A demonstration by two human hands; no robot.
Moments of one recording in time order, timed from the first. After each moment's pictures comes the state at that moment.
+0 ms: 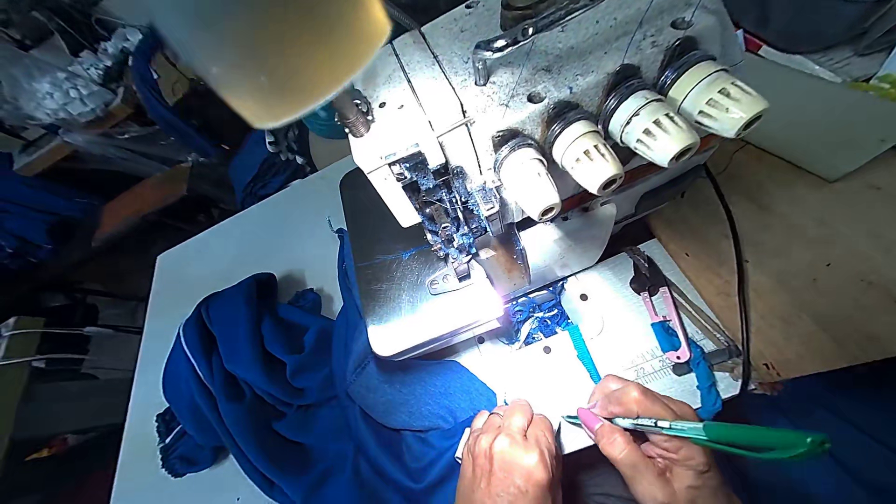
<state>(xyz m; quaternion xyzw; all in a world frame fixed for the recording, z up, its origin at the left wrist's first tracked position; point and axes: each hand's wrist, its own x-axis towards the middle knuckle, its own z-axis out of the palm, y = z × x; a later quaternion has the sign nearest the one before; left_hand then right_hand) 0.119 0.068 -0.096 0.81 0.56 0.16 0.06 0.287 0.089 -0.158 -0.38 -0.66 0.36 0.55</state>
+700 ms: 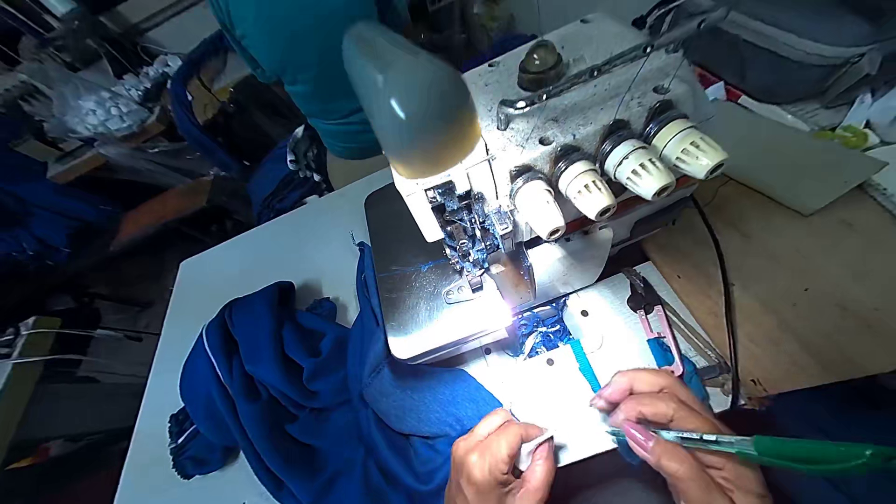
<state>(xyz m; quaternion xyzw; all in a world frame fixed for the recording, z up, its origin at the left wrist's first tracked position) 0.100 0.065 -0.106 0.70 0.53 0.41 0.26 0.306 0.086 -0.132 -0.37 -0.61 0.44 0.54</state>
